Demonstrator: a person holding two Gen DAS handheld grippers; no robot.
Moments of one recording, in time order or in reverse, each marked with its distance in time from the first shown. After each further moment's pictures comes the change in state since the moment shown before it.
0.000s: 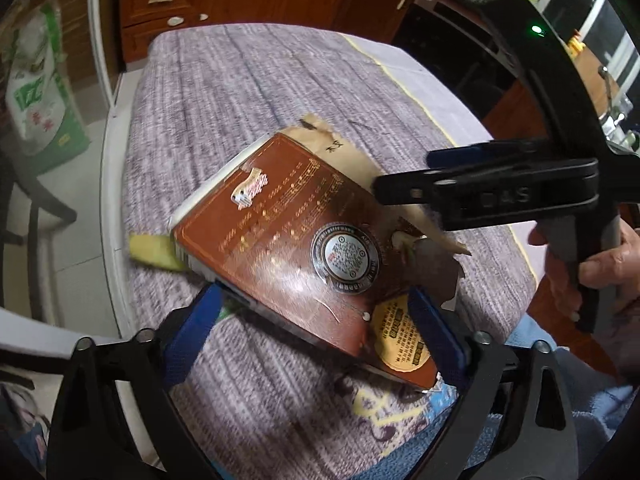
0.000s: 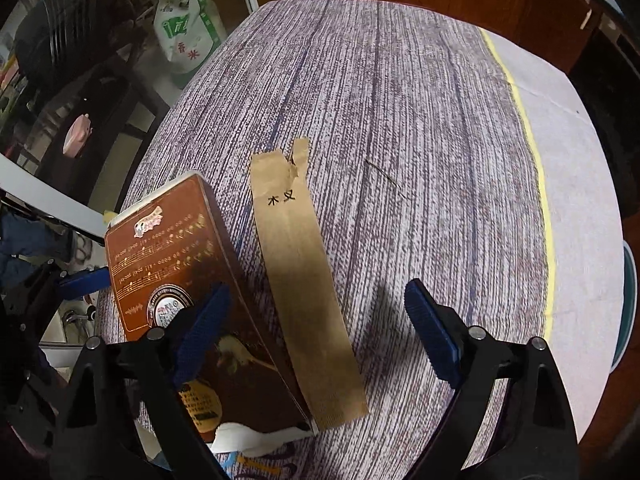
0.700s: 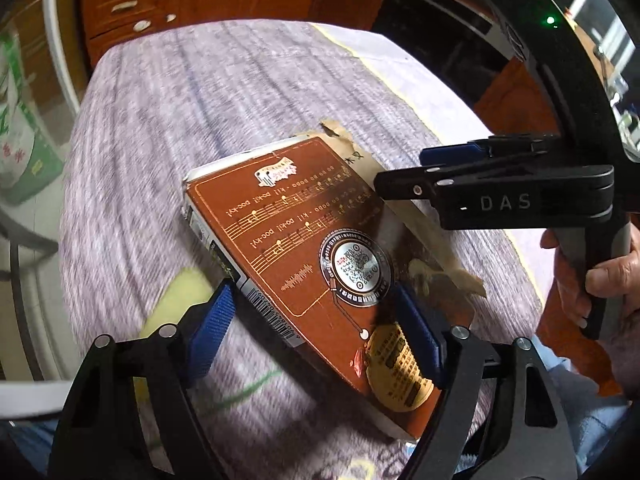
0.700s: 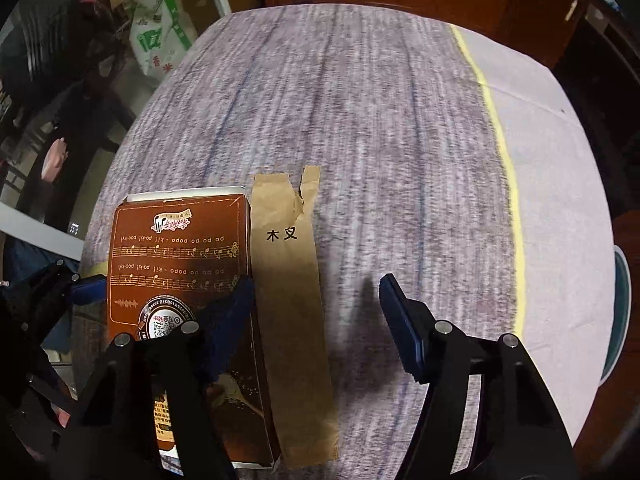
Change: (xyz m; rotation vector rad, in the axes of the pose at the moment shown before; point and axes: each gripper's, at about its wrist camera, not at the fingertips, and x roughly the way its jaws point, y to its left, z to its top) left arm 0.047 -0.023 0.054 0.092 0.042 -0.022; right arm 0.003 -0.054 0.017 0.077 -0.016 -0.054
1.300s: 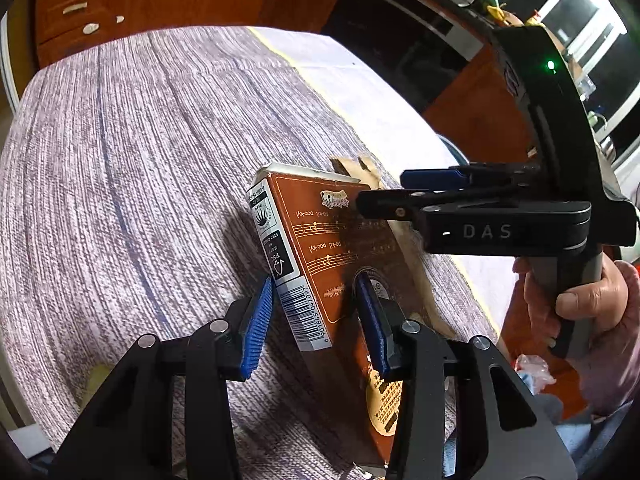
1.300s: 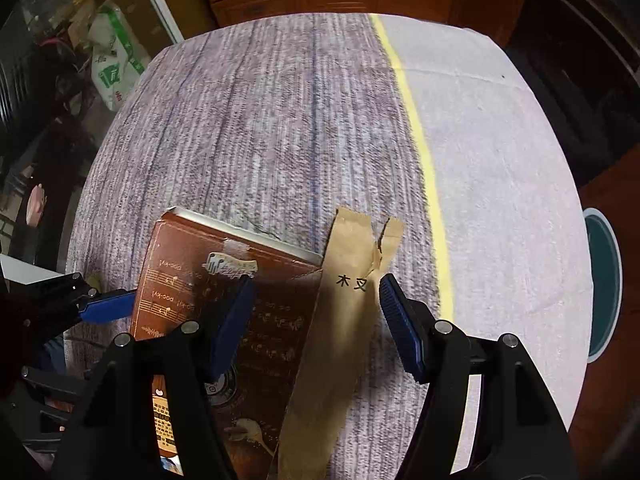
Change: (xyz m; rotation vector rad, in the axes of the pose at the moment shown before) left arm 0.024 -0.028 0.042 0.024 0.018 -0.189; right arm -0.015 -0.062 -0.006 0.129 -0.012 -0.031
